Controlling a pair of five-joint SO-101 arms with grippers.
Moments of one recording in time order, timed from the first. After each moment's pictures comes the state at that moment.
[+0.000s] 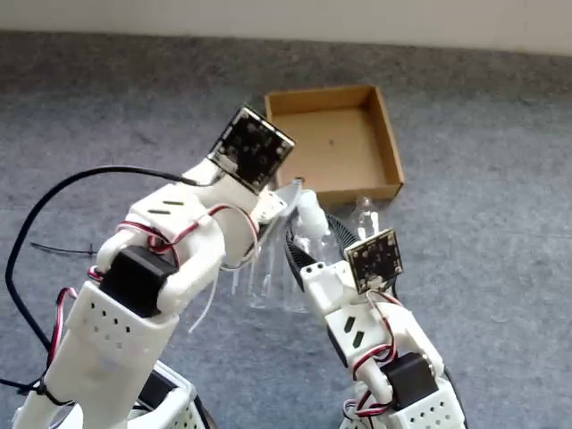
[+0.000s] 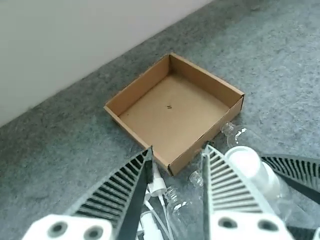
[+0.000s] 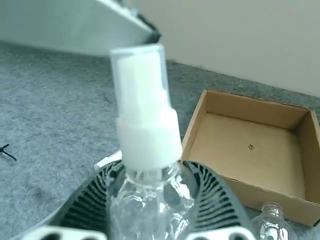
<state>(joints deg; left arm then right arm) 26.2 -46.5 25.0 60.7 -5.4 -29.1 -100.0 83.9 35.9 2.6</state>
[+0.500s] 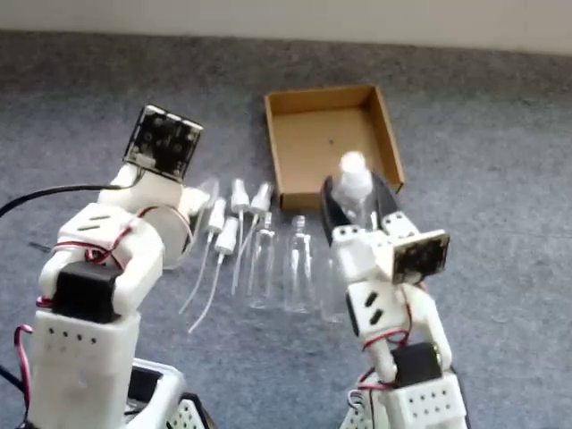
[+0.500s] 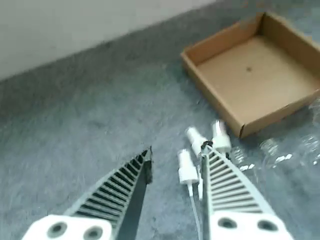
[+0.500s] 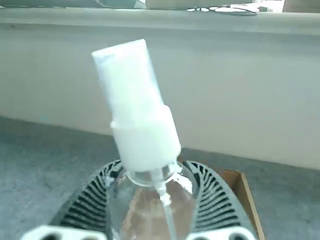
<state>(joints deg) 5.7 -54.6 32.0 66.9 -6.9 -17.1 -88.3 82.7 8.2 2.6</state>
